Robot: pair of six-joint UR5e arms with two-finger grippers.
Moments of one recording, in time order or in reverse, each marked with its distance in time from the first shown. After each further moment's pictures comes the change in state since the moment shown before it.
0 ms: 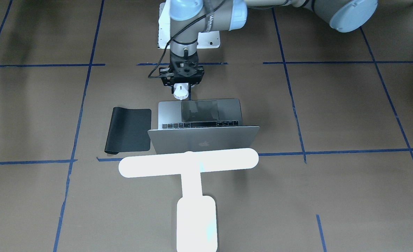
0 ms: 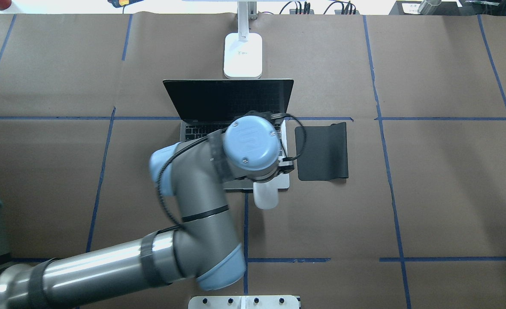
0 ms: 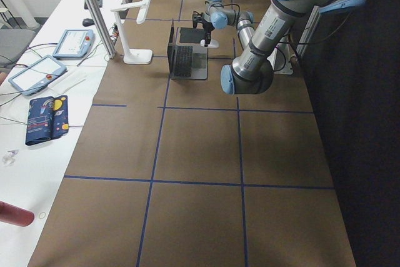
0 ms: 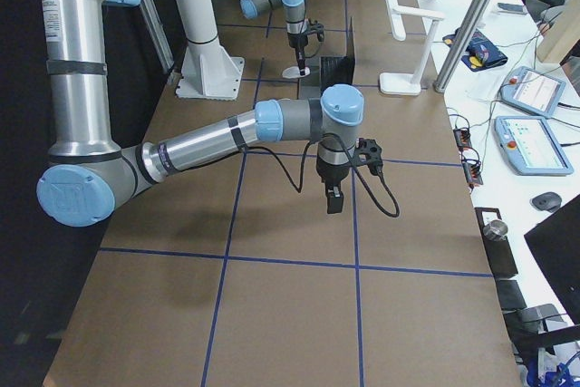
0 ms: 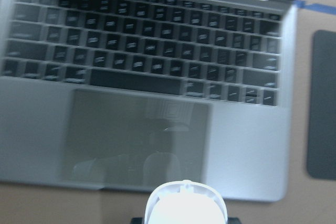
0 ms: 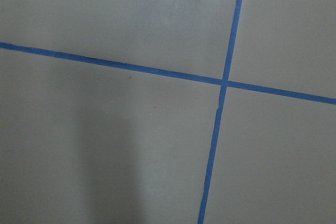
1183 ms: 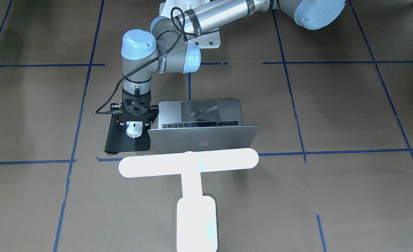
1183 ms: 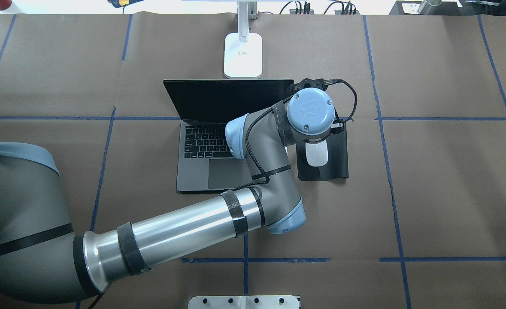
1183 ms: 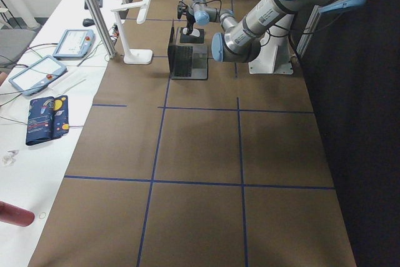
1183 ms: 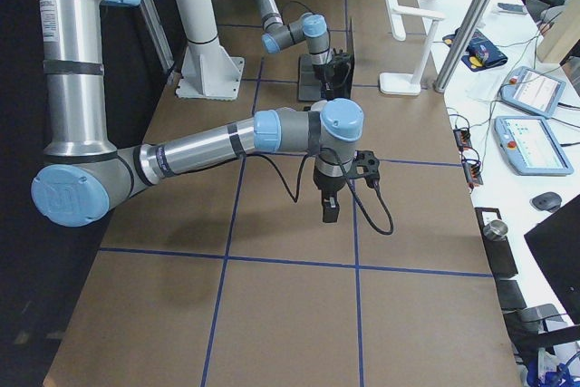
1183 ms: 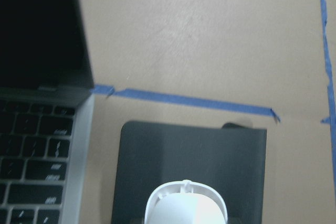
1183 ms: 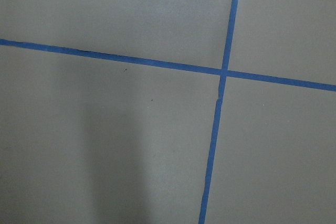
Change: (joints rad) left arm -0.043 -0.296 0.596 -0.457 0.070 0.011; right arm 0.007 -0.002 -0.039 0.001 0.027 -0.006
